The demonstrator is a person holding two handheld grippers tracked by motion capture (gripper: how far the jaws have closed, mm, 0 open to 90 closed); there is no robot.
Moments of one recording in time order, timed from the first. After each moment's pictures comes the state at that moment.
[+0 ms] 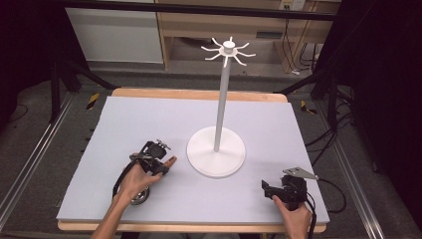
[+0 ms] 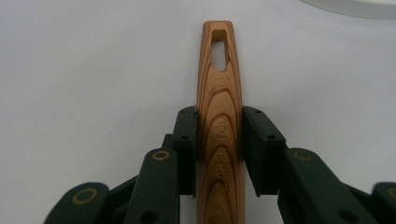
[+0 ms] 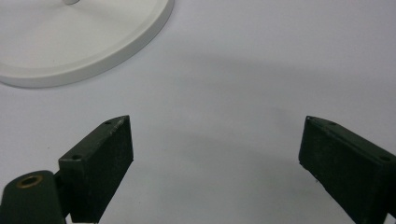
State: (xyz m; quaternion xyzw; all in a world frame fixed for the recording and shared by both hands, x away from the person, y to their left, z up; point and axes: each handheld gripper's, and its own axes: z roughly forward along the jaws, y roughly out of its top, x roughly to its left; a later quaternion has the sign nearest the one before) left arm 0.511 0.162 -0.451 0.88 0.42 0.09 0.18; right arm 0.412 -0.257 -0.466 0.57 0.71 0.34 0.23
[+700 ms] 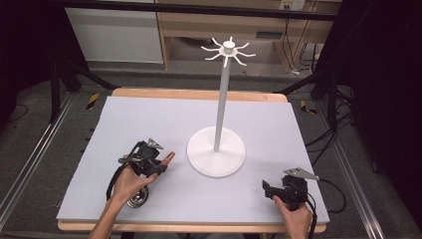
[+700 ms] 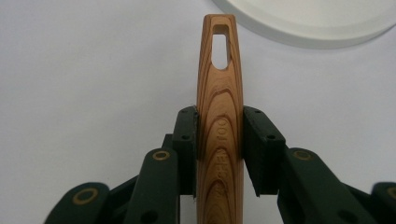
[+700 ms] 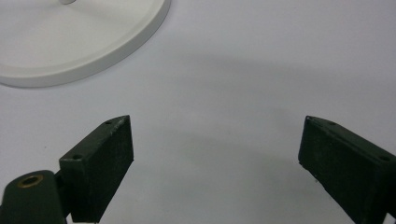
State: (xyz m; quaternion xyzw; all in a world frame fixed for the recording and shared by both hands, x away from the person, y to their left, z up) left arm 0.488 0.178 -0.428 0.86 0.41 0.11 0.26; right arm 0.411 -0.258 -0.466 0.58 0.71 0.34 0.23
